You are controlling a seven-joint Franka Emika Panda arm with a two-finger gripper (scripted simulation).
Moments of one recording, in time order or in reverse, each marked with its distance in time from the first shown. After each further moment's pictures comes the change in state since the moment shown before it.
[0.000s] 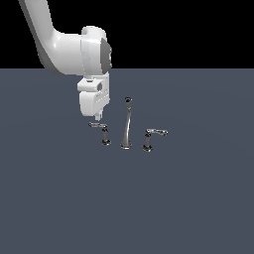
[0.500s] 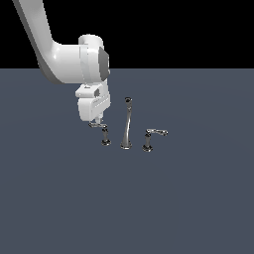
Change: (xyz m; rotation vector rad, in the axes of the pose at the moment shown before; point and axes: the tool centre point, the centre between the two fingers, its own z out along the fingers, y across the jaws) arm -0.001 -0.007 0.019 0.029 0.037 0.068
